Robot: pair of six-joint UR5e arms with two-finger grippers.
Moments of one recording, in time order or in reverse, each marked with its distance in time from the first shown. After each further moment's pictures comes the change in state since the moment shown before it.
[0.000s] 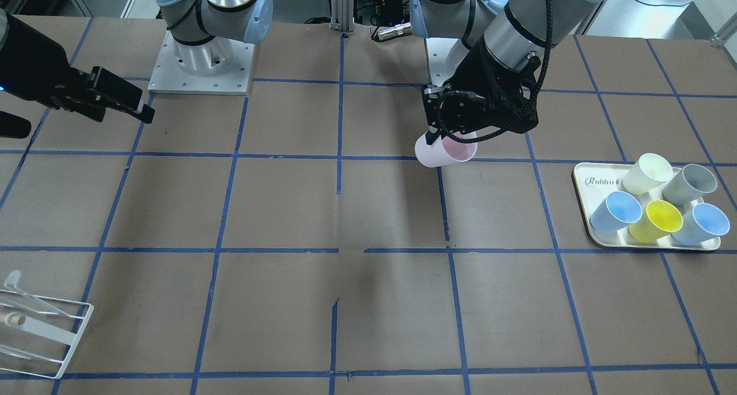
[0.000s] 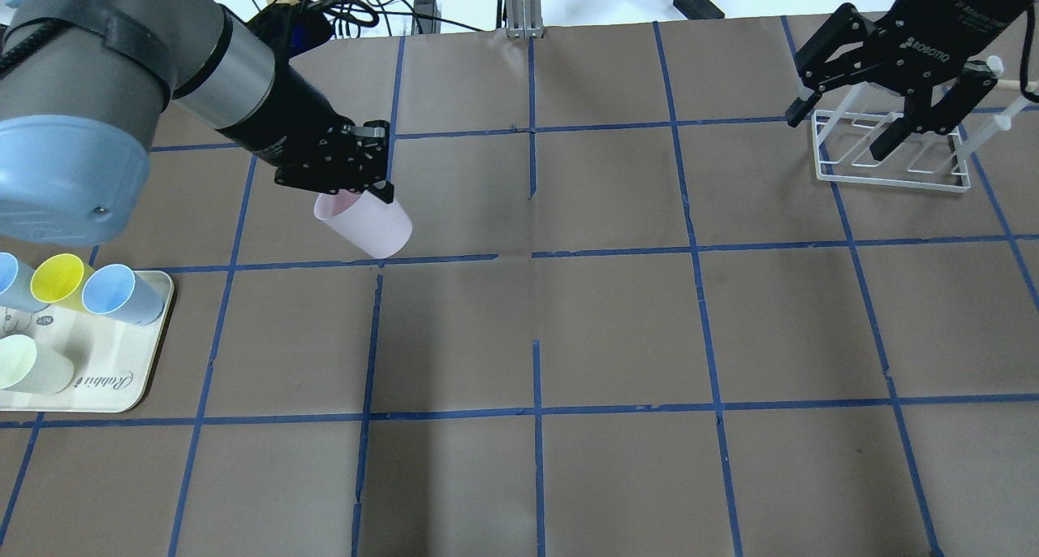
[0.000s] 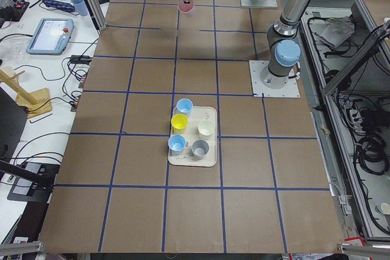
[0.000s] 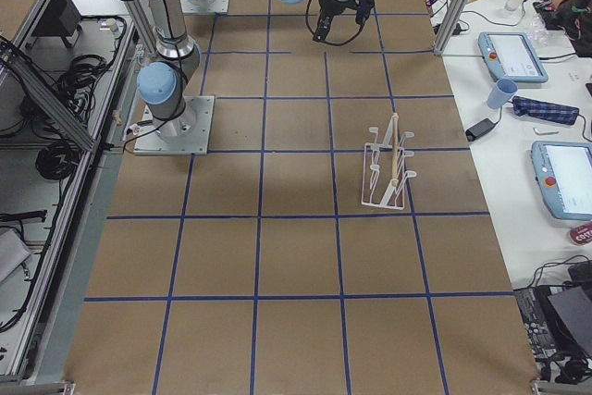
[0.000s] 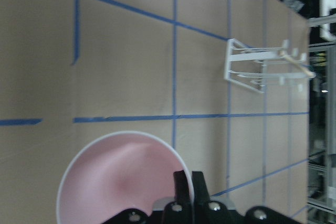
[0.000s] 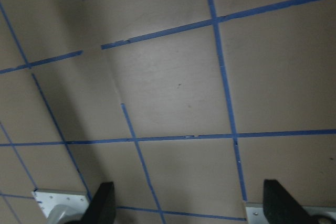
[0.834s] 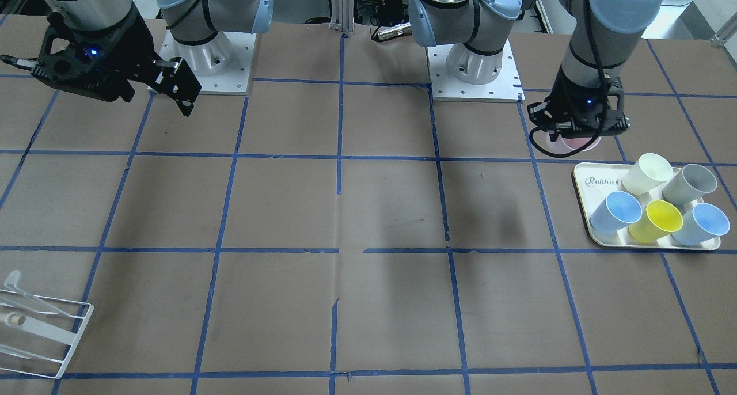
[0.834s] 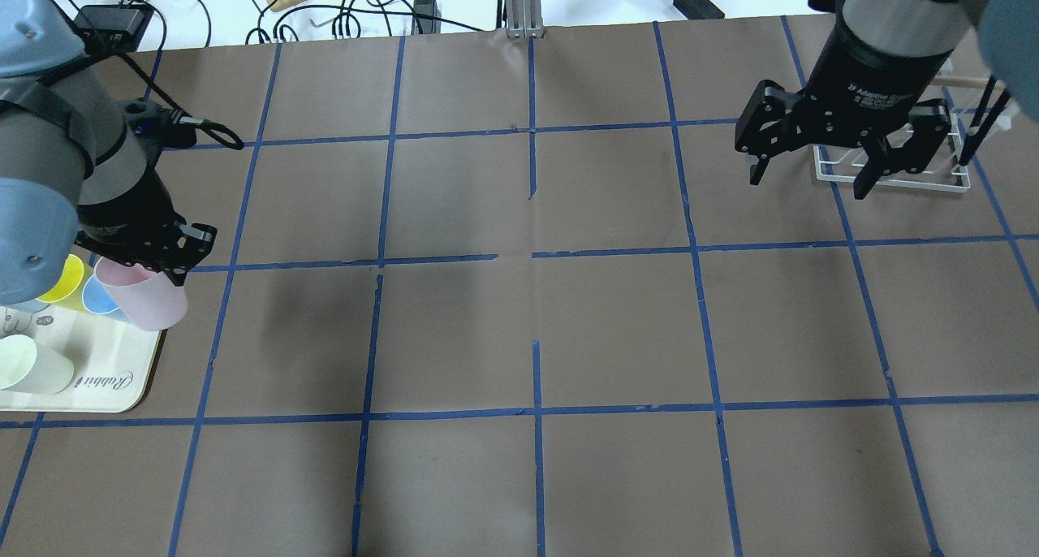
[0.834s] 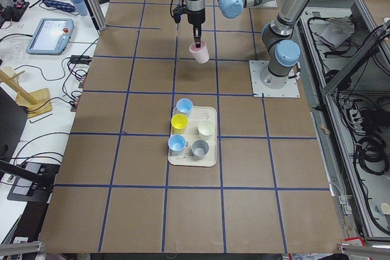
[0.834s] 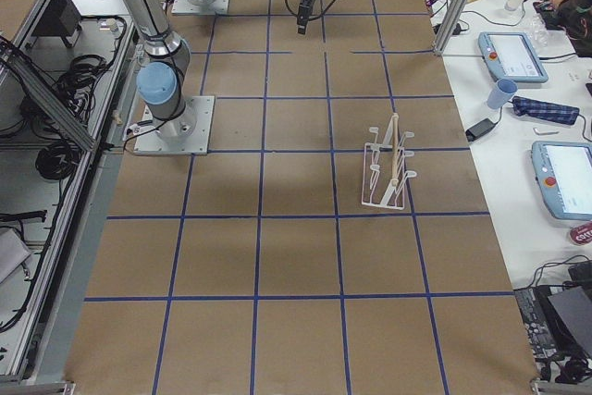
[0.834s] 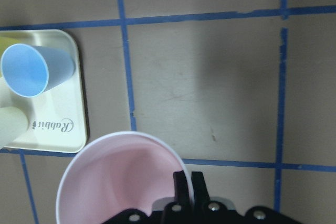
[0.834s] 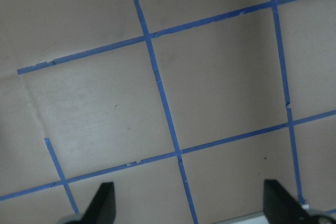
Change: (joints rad) left arm 0.248 0.063 -0.184 0.068 0.483 0.236; right arm 0.216 -0.160 0.250 -0.313 -0.254 0.253
